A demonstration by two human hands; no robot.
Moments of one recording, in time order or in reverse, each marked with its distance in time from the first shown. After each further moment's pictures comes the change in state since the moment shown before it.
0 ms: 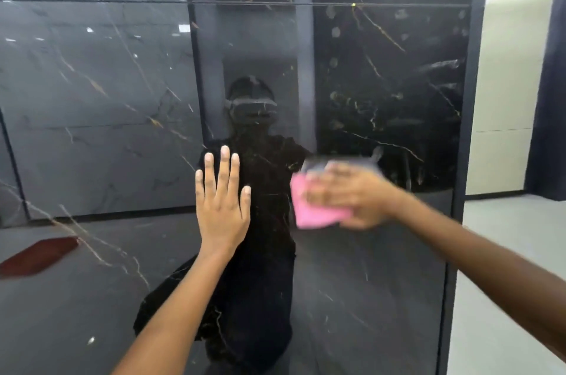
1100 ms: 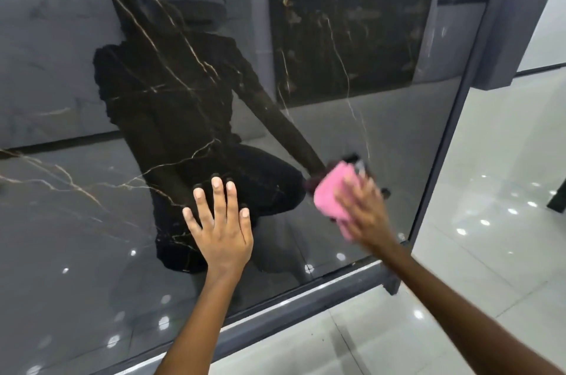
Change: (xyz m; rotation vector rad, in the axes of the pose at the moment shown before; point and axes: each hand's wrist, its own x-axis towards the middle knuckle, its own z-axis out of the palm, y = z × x) left_hand -0.241 -0.015 0.047 -0.130 -0.128 -0.064; right_hand -0.080 -0.292 0.068 0.289 -0.027 0.910
